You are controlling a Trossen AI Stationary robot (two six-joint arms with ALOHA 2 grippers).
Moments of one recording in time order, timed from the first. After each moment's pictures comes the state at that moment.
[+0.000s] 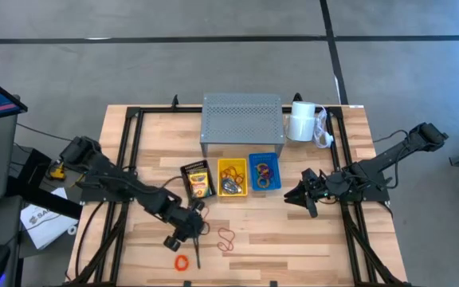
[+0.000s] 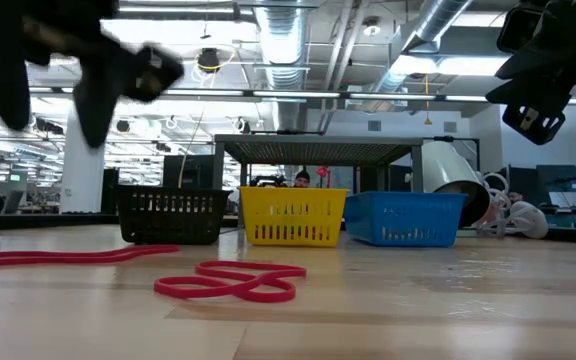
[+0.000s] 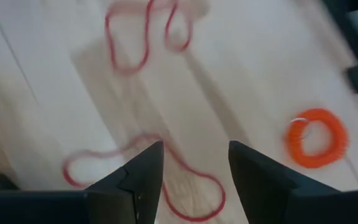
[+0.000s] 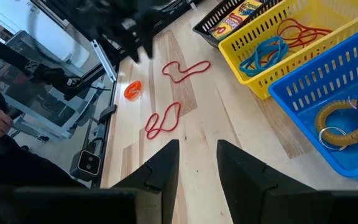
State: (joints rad) left arm -0.51 1.59 1.00 -0.51 0.01 0.01; right arm 0.46 0.75 0.30 0.04 0.29 0.78
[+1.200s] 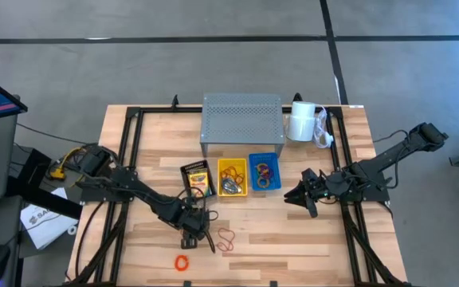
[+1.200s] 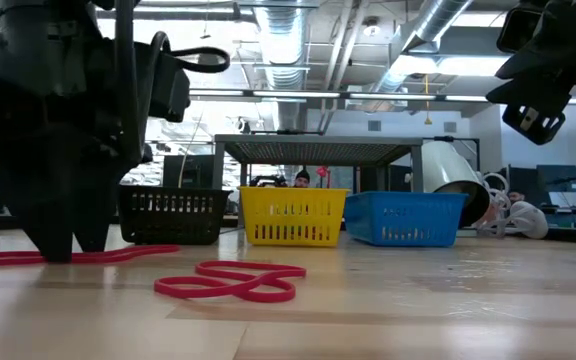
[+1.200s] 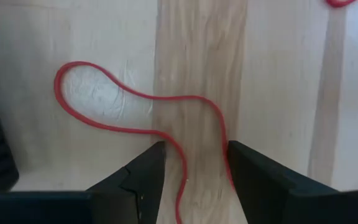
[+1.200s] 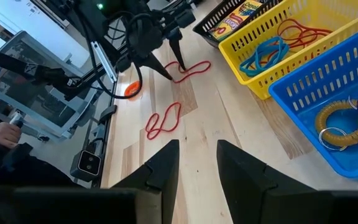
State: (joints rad) left arm -0.50 1.80 1.00 -0.52 -0.11 -0.54; right arm 0.46 0.75 0.30 0.04 0.29 0.78
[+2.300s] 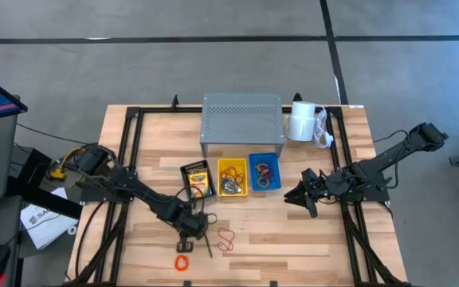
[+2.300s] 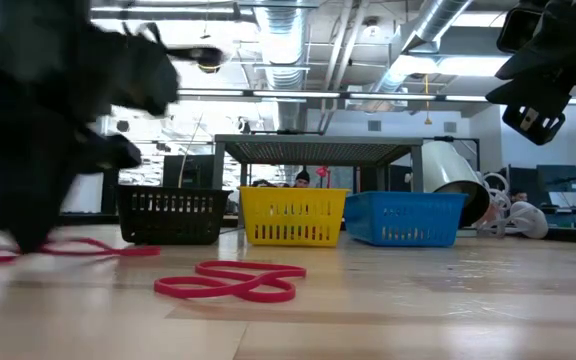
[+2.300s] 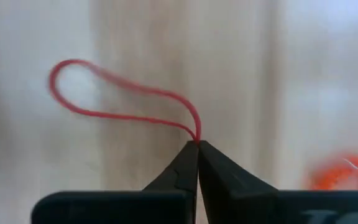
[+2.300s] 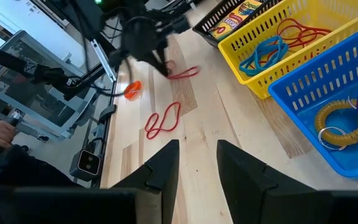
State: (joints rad) left arm -0.50 1.77 1.00 -0.50 0.02 -0.50; right arm 0.46 0.75 0.30 0.04 0.29 0.78
